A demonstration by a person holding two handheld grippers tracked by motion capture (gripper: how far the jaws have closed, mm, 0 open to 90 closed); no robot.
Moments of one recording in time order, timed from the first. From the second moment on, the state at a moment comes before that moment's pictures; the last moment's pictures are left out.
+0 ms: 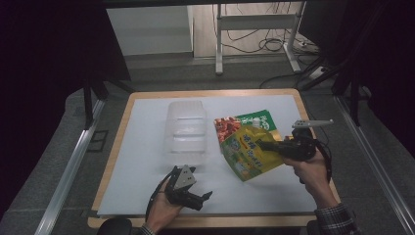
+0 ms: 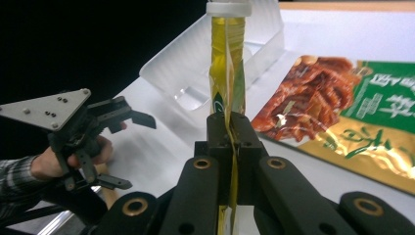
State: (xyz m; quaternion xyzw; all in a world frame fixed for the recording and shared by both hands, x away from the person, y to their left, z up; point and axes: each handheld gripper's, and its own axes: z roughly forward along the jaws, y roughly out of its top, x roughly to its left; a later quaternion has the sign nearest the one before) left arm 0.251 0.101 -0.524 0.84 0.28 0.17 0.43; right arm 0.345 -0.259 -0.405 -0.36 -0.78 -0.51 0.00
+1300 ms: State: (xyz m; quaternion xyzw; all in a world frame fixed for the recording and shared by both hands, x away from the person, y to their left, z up) left arm 0.237 0.123 -0.521 0.82 0.32 0.17 0.44; right arm 0.414 -0.232 -0.372 -0.33 -0.80 -0.51 -0.02
